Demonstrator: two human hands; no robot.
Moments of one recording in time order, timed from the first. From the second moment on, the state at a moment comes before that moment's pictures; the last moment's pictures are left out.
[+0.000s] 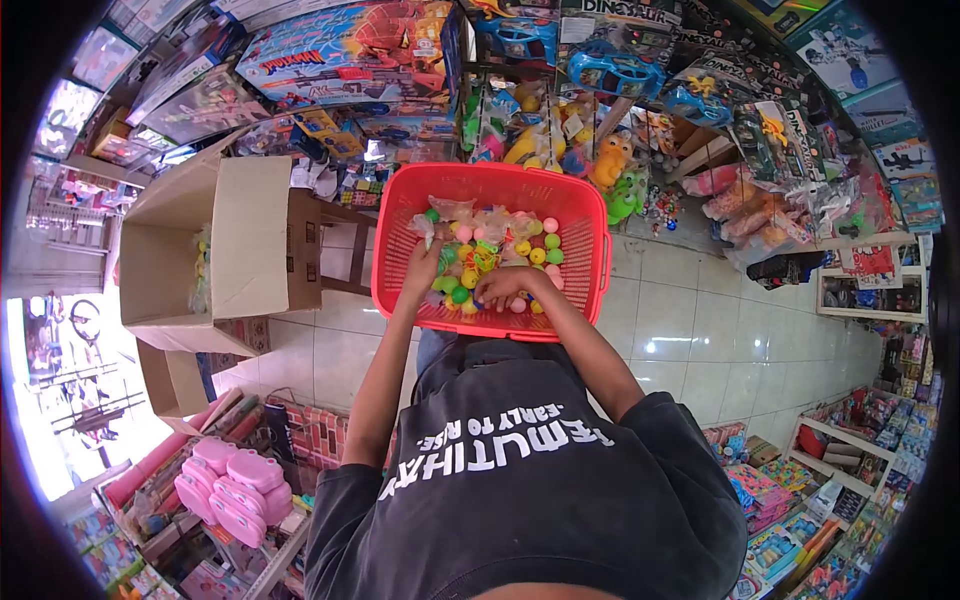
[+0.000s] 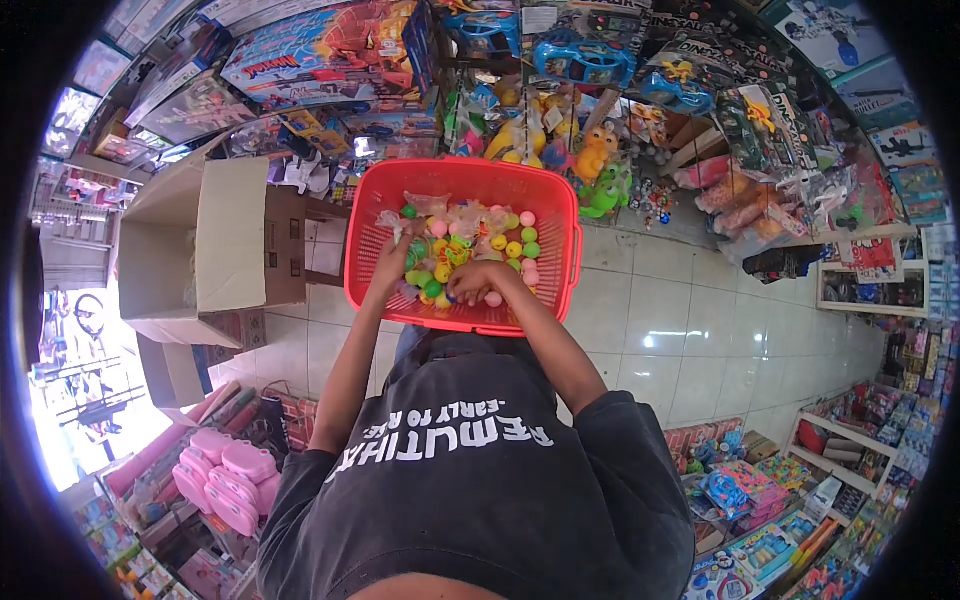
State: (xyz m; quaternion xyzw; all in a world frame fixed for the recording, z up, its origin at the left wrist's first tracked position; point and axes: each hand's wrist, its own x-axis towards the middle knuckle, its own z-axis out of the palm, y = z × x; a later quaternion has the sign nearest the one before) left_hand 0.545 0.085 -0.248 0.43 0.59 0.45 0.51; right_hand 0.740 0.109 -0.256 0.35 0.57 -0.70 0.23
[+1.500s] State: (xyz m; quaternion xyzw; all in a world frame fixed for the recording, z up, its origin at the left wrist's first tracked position) left_hand 0.522 0.076 -0.251 0.47 0.62 0.38 0.51; right_hand 0.737 0.074 -0.249 0.28 0.93 -0.18 0.14
